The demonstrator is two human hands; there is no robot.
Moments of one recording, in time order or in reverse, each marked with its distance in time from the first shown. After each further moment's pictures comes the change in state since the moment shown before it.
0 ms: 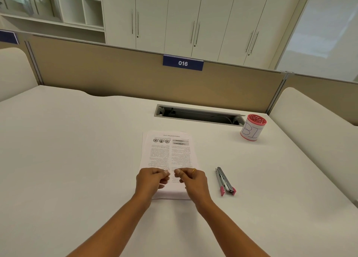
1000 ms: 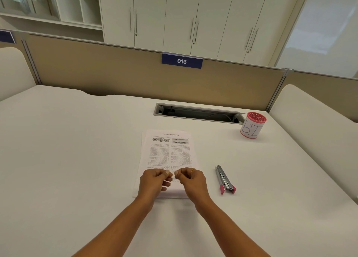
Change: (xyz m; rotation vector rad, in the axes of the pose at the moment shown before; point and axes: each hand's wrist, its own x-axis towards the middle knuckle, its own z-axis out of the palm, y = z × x) left_hand -0.007 -0.003 0.006 0.019 -0.051 0.020; right_hand -0.001 0.001 0.002 -0.036 -0.027 -0.014
